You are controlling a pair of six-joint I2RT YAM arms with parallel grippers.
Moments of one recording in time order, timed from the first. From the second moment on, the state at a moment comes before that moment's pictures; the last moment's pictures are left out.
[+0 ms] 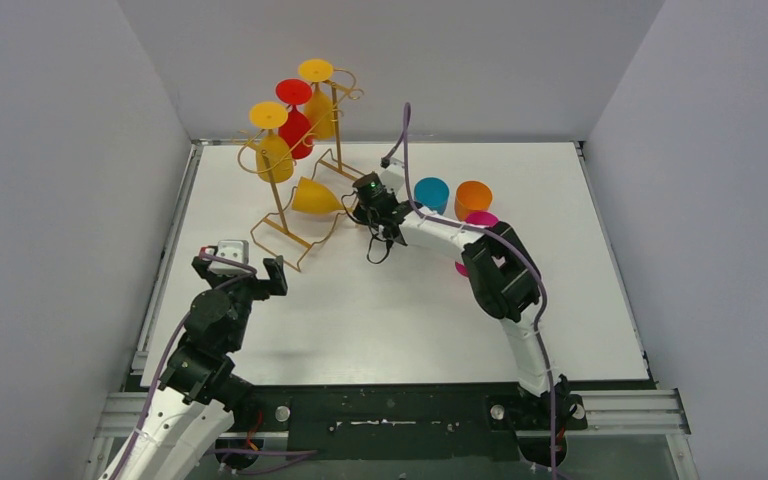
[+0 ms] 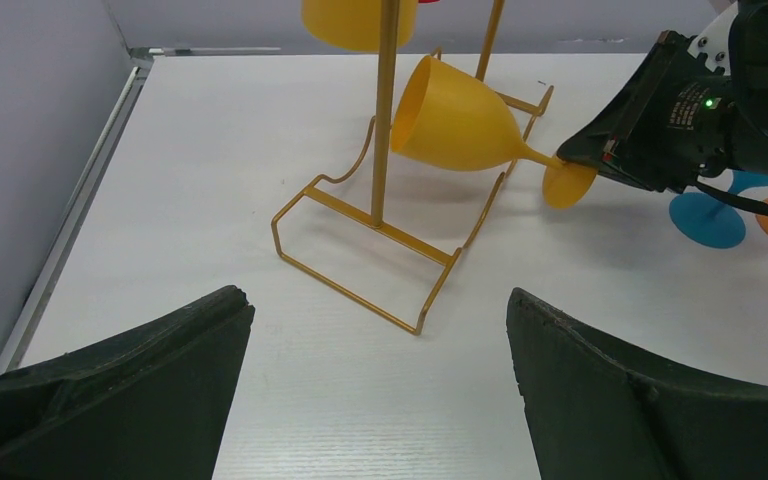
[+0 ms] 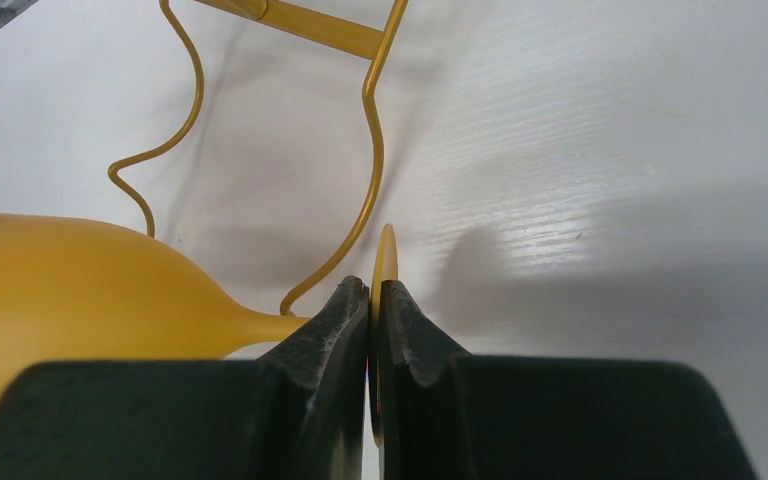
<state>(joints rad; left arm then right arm) -0.46 0.37 0.42 -0.12 -0.41 -0.09 0.73 2.22 1.68 -0.11 0.39 0.88</state>
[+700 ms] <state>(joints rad) -0.46 0.28 0.42 -0.11 -0.34 -0.09 0.78 1.94 1.37 -0.06 0.29 0.85</state>
